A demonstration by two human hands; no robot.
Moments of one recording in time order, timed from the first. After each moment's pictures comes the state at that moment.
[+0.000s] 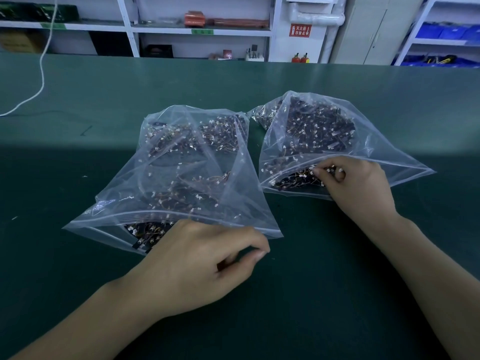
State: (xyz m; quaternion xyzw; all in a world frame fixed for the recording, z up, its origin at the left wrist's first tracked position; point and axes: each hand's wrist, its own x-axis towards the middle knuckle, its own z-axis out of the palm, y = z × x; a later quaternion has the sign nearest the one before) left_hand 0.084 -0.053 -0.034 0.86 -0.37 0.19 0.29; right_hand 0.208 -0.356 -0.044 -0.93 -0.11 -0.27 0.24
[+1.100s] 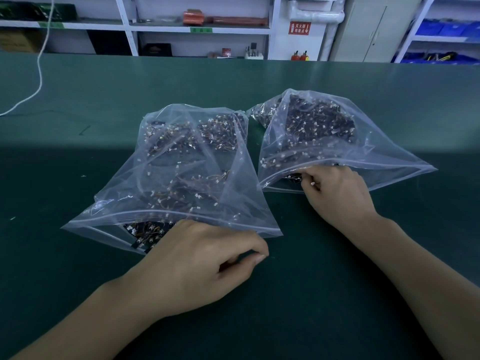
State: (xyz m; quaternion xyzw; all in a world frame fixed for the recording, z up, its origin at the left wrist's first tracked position) left_hand 0.081 -0.054 -0.025 0.88 -0.38 0.12 0.26; right_hand 0.189 -0.320 -0.040 -0.94 -0.16 -0.23 0.18
